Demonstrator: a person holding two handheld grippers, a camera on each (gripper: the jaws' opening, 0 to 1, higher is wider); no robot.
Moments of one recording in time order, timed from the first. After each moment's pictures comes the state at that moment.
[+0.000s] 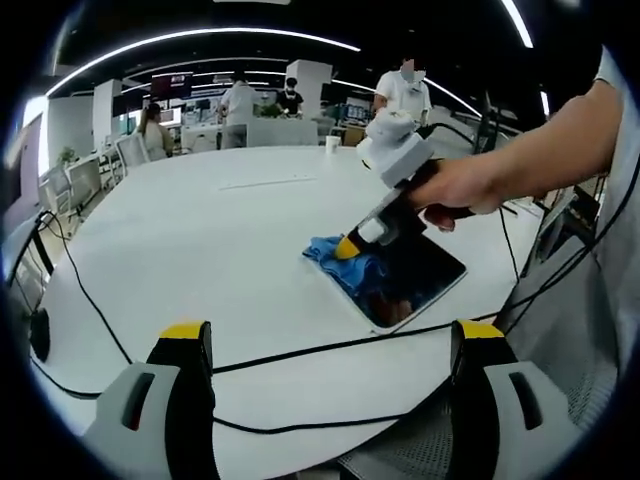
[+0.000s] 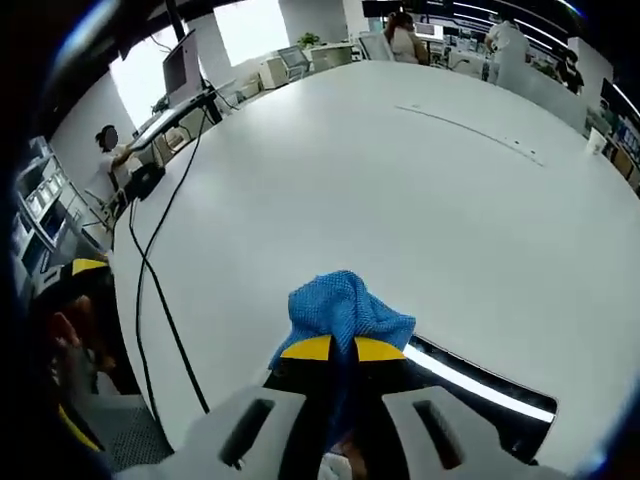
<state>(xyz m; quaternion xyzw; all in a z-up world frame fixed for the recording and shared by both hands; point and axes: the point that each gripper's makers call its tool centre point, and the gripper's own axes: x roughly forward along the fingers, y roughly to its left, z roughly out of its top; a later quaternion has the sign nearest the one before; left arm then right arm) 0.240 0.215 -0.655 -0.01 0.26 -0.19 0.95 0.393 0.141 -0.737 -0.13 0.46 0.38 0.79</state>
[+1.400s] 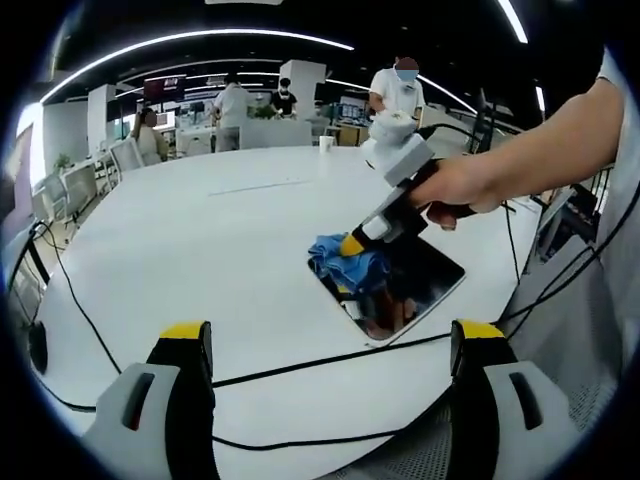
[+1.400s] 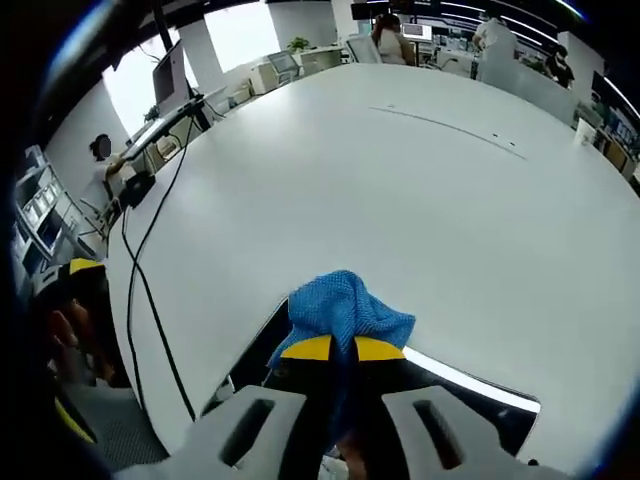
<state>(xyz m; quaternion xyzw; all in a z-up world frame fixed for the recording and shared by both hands) 0.254 0.200 -0.652 -0.01 0.25 -0.19 0.95 0.405 0.107 -0.737 -0.12 0.46 0.36 0.80</state>
